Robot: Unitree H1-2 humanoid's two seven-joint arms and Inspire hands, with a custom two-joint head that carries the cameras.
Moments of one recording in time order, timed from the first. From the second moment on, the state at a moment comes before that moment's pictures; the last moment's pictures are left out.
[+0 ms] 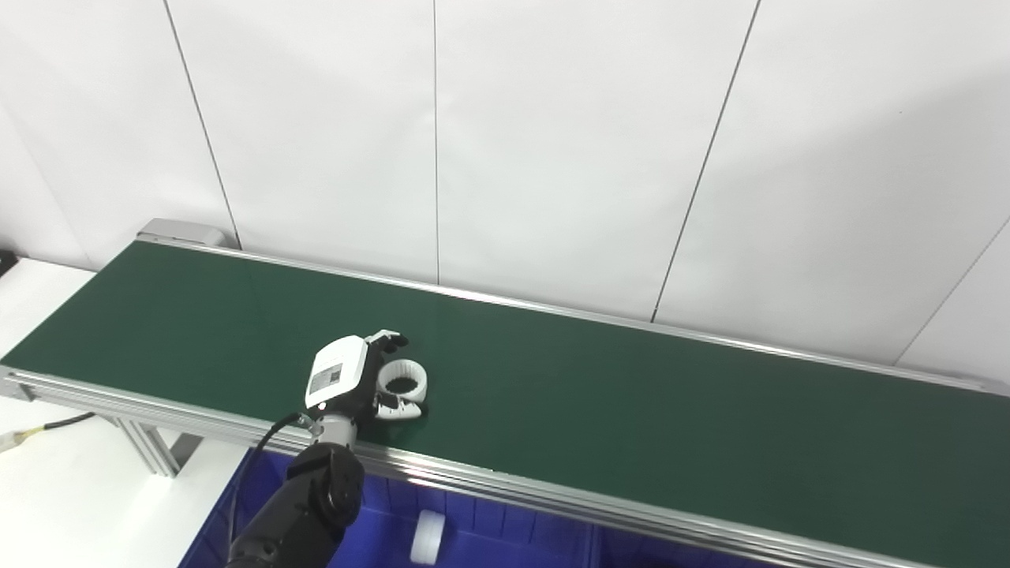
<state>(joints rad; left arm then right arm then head) -0.40 0.24 -0.16 0.63 0.63 0.09 0.41 0.26 -0.21 0.11 -0.17 -0.62 0.05 -0.08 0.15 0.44</state>
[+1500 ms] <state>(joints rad) 0.01 0.15 -0.13 -0.06 0.50 -0.07 0.24 0.29 -0.20 0.12 -0.24 -0.62 0.05 -0.08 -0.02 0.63</state>
